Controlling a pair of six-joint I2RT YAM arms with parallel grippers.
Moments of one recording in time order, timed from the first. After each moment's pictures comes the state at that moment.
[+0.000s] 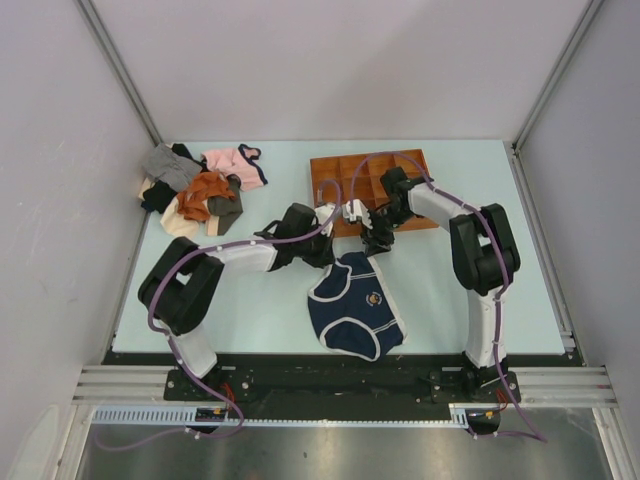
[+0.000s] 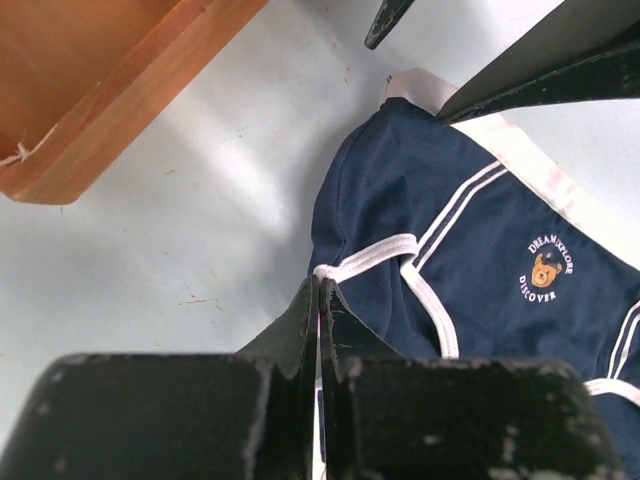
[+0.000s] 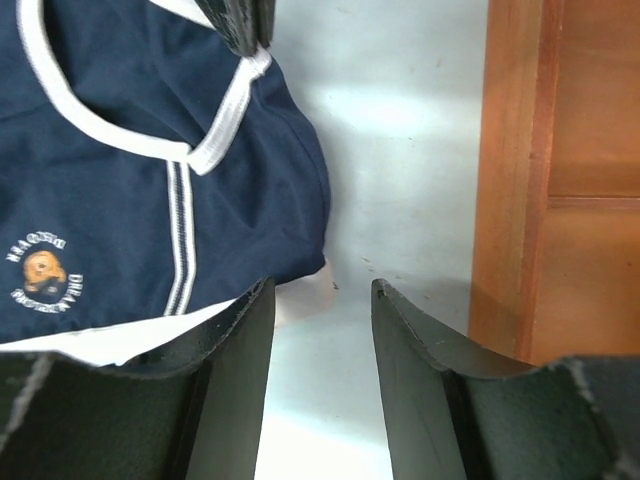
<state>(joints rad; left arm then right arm) -0.62 1.75 0.96 0.03 0.30 -0.14 0.38 2.07 1.54 -0.85 -0.75 -1.25</state>
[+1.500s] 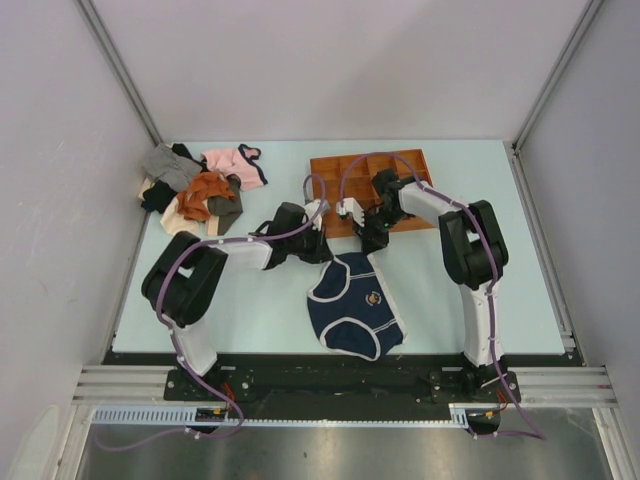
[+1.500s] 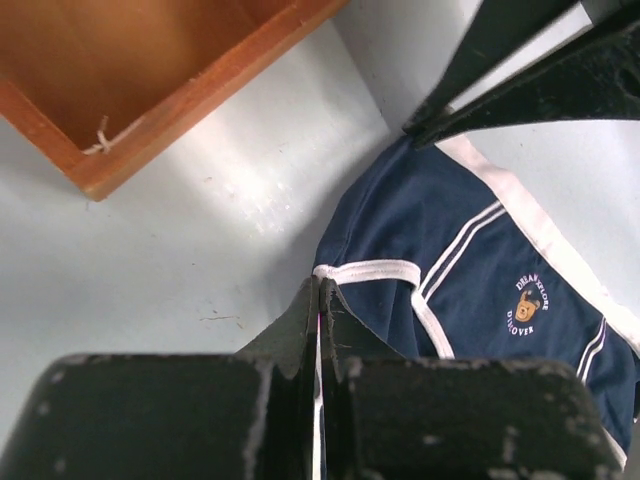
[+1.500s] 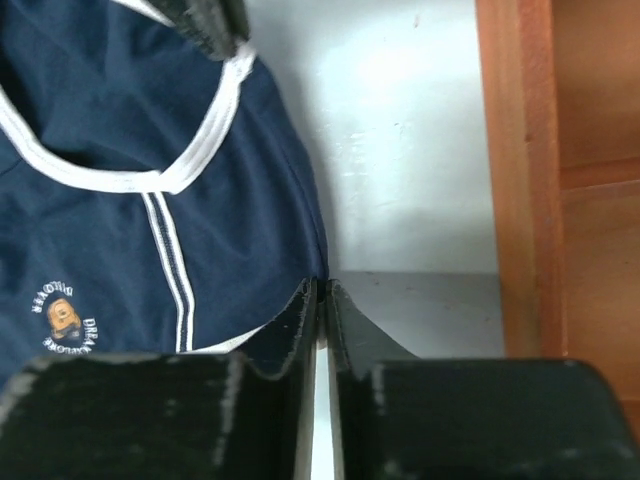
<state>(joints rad) -0.54 1.80 0.91 0.17 0.38 -0.30 0.41 2.16 1.61 -0.85 -0.66 -1.00</state>
